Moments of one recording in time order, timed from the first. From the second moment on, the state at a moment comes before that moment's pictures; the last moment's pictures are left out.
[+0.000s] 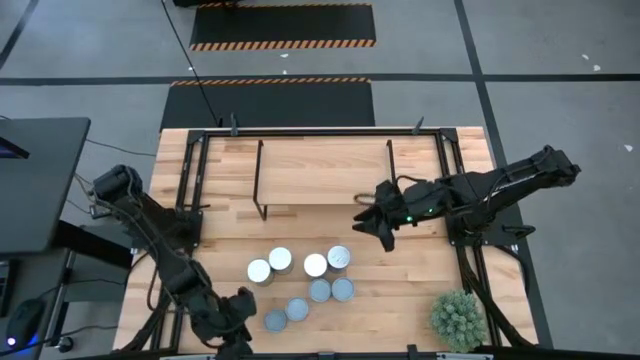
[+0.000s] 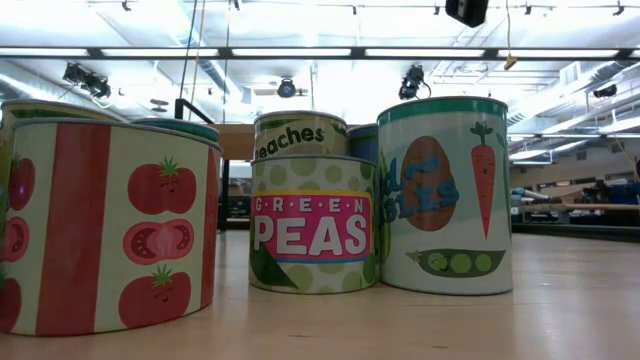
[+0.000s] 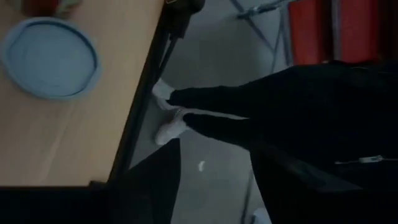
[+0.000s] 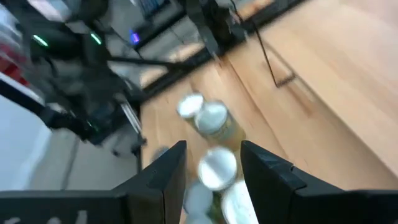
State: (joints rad) left arm -0.91 1.50 1.05 -0.23 -0.07 -1.33; right arm 0.29 1.20 1.08 -0.36 0.19 0.69
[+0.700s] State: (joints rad) left arm -0.86 1.81 1.30 -0.51 -0.17 -1.14; right arm 0.38 1.16 1.13 -0.61 0.25 0.69
